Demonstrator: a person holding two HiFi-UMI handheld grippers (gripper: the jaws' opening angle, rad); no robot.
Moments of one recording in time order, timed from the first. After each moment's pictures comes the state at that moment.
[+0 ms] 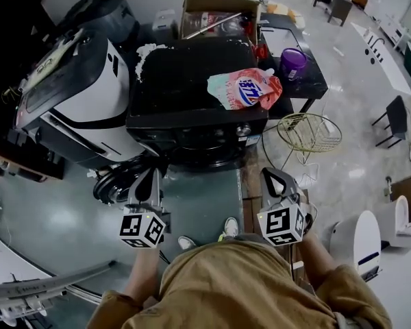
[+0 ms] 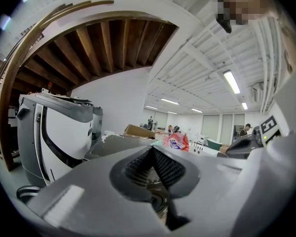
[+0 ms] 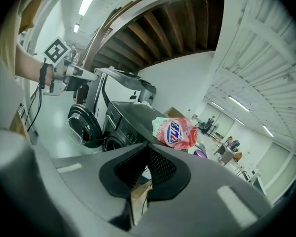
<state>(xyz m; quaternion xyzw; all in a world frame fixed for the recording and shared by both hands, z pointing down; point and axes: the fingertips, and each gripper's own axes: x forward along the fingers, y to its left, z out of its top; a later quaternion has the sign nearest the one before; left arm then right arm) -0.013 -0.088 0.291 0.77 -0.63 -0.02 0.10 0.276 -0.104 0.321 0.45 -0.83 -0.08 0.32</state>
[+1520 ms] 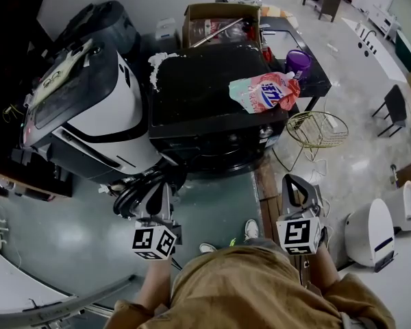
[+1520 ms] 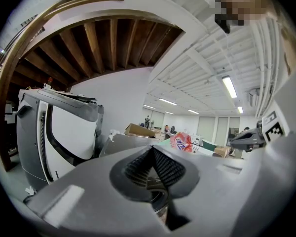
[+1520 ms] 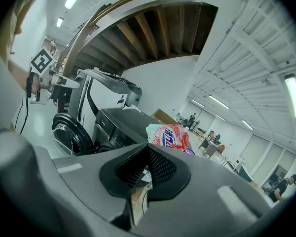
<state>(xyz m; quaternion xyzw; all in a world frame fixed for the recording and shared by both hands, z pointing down) -0.107 -0.068 0.300 0.78 -0.61 -0.03 0.12 0.219 -0.071 0.276 0.55 -0.78 -0.09 0.29</state>
